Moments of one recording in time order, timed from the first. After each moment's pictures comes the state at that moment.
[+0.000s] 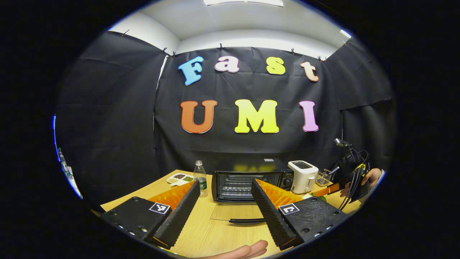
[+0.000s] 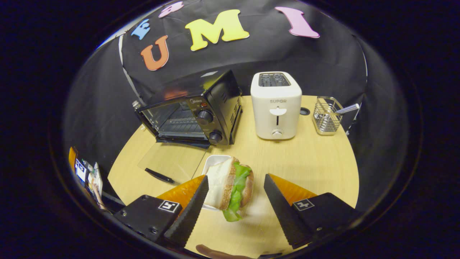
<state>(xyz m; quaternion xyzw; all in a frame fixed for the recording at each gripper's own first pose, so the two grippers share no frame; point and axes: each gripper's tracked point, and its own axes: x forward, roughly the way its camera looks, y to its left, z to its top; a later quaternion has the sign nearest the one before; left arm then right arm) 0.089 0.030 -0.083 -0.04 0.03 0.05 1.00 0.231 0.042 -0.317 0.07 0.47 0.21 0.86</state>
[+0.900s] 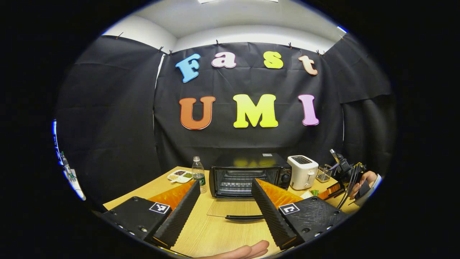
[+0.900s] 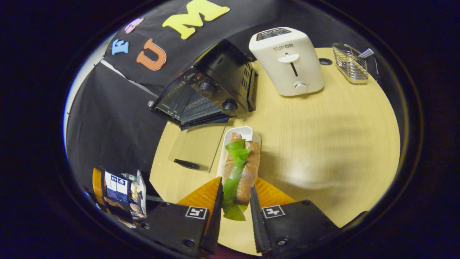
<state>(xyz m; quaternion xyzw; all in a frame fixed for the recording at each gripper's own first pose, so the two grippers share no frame) 0.083 0.008 -0.086 -0.03 0.05 0.05 1.00 0.183 0.064 -0.341 0.21 0.57 0.28 0.75</state>
